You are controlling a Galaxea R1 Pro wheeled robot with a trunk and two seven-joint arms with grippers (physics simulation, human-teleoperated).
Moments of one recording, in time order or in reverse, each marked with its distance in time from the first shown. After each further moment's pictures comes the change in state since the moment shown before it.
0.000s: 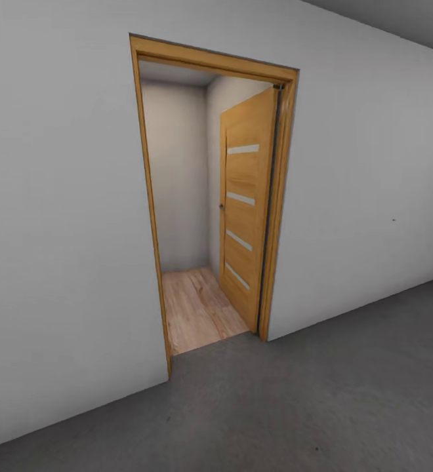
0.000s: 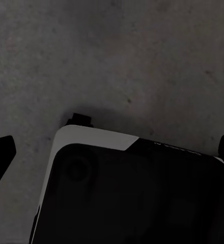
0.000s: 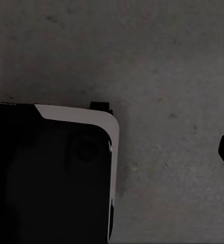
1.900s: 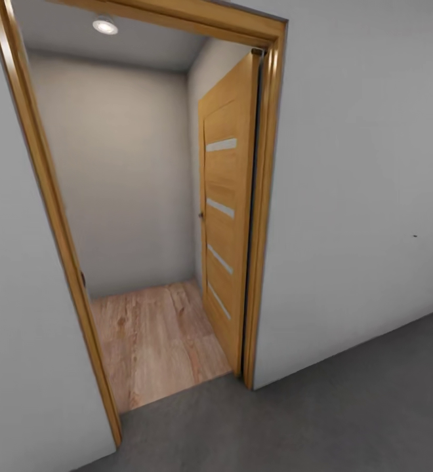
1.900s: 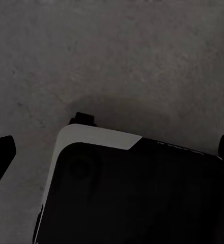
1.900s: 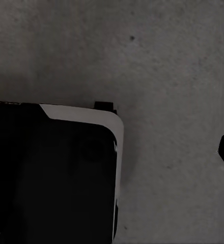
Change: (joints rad) left arm 0.000 0.008 0.000 0.000 0.001 0.006 0.000; right arm 0.000 0.012 -0.002 0.001 0.003 0.001 -0.004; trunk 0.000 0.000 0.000
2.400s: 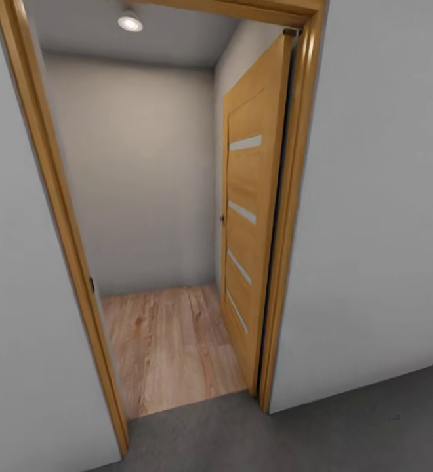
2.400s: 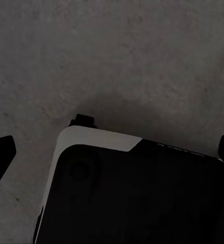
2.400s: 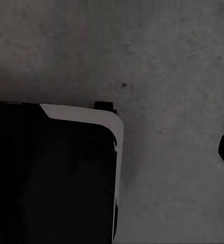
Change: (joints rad) left arm 0.000 0.000 0.000 0.000 0.000 -0.007 0.001; right arm 0.000 0.000 0.002 0.000 0.000 0.001 0.001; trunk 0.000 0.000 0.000
